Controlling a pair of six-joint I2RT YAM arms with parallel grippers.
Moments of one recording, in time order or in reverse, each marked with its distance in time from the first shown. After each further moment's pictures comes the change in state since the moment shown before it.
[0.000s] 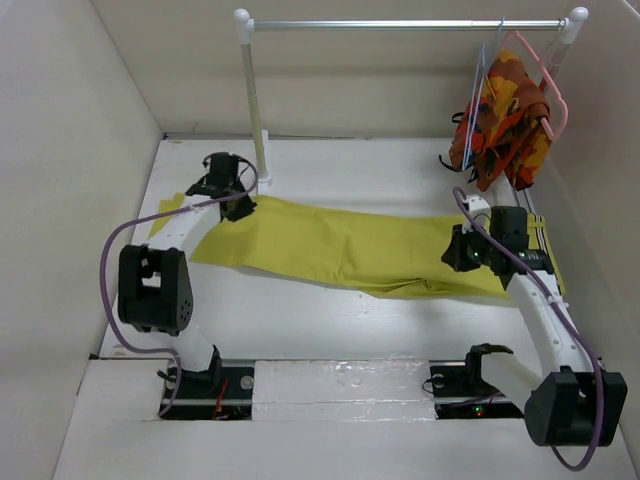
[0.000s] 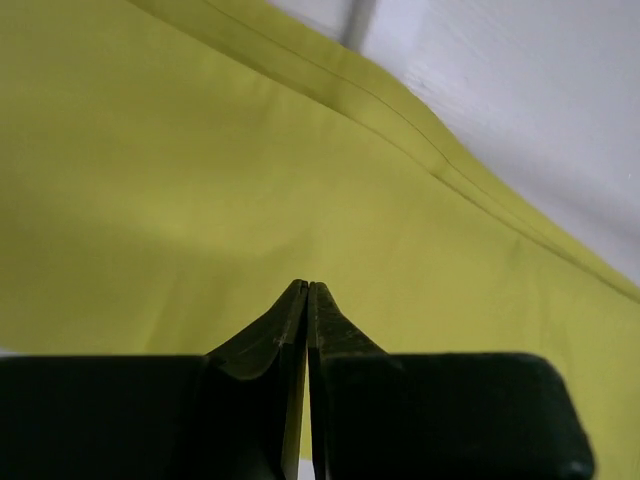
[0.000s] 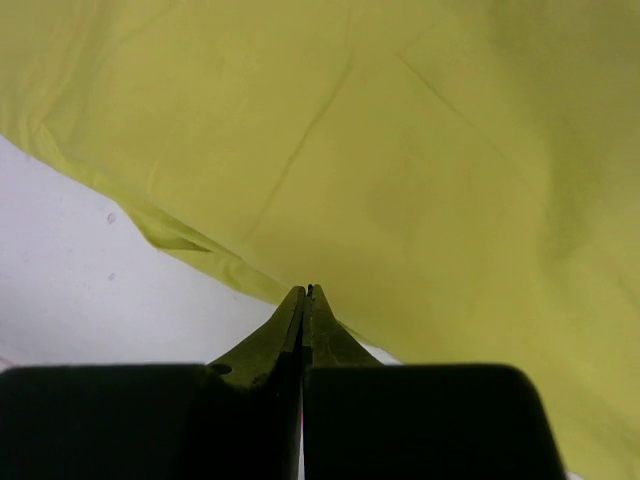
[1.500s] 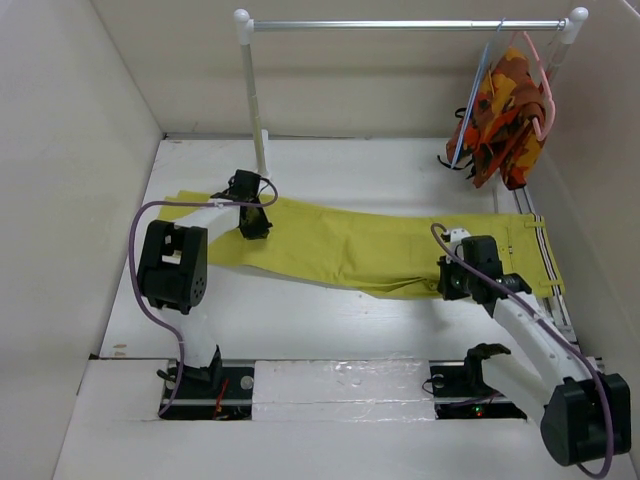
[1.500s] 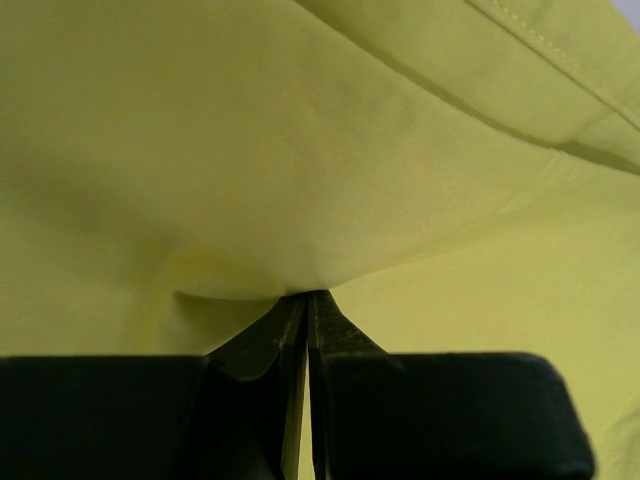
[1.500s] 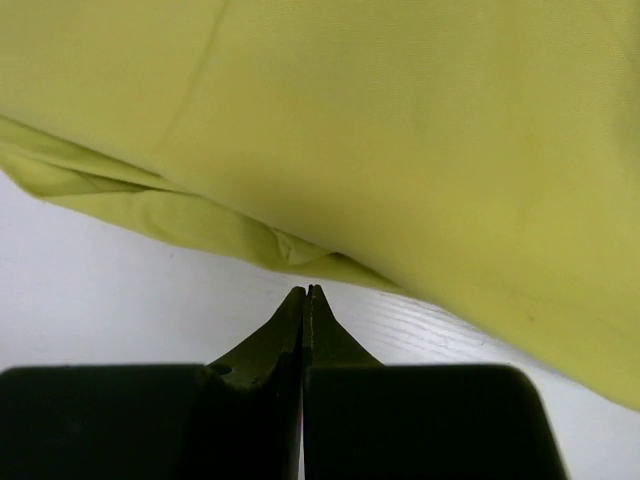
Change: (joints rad) left arm -0.117 0.218 -0.047 0.072 0.051 0.037; right arm 0.172 -0.084 -0.261 0.087 0.287 0.109
